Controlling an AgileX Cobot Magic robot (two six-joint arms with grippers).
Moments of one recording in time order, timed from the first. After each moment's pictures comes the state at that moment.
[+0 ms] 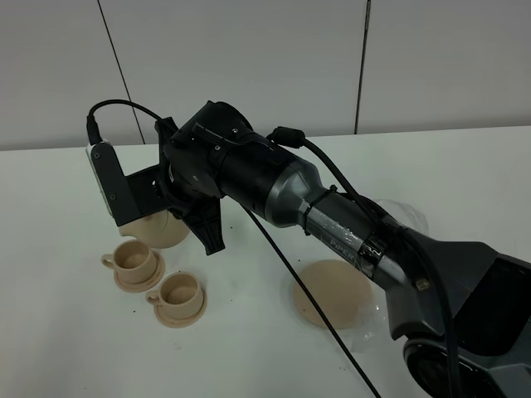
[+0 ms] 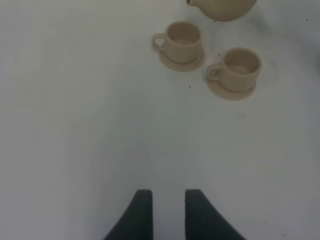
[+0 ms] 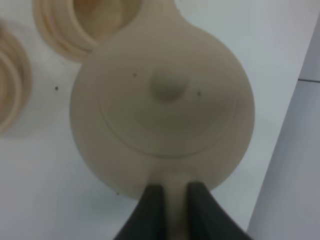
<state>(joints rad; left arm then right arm) -0.02 0.08 -0.51 0.00 1.04 0.01 0.87 2.47 -2.44 -0.17 0.96 -1.19</state>
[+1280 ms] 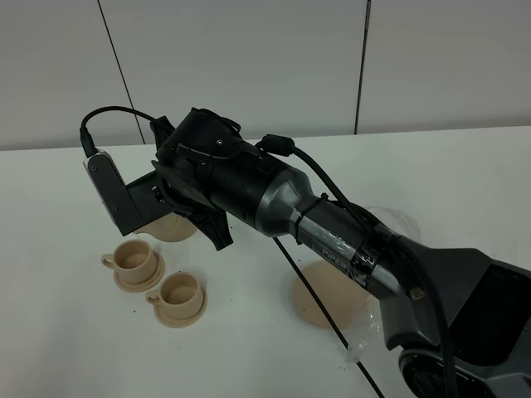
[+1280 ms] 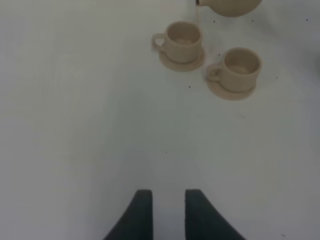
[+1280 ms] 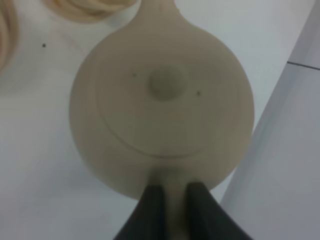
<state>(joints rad) -0.02 0.08 -0.51 0.00 1.04 0.01 0.90 2.47 -2.44 -0.32 0.98 -1.20</state>
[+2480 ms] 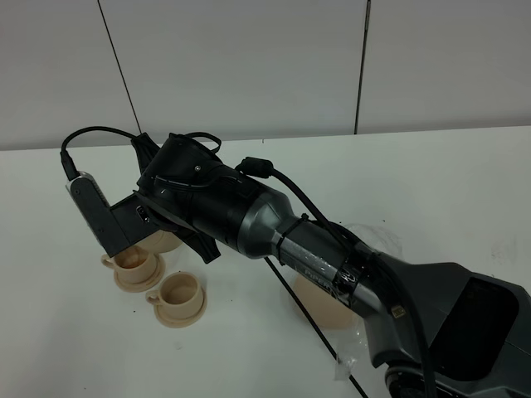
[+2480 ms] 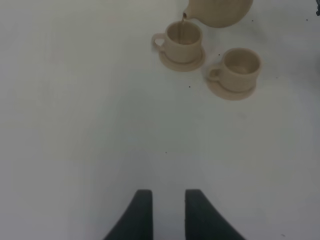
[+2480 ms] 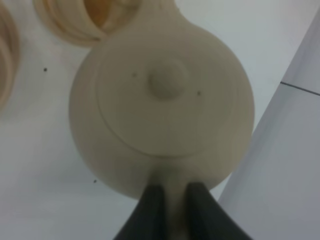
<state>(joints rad) -0.02 0.08 -0.51 0.00 1.04 0.01 0.94 2.50 -2.44 -0.37 0.94 -1.19</state>
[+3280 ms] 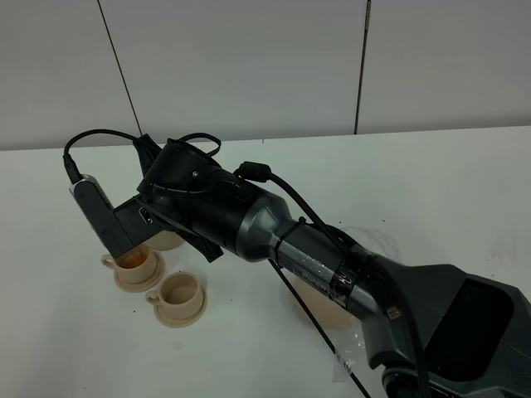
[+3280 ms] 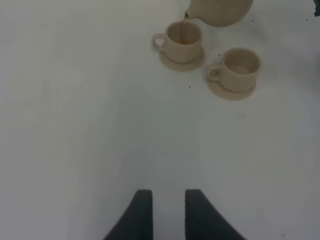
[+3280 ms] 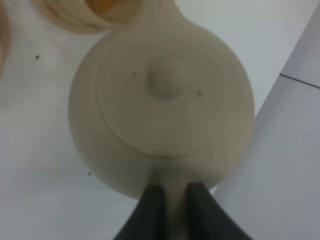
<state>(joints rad) -0.02 0.08 -0.51 0.00 1.04 0.01 0.94 2.52 -2.44 -0.41 0.94 -1.18</state>
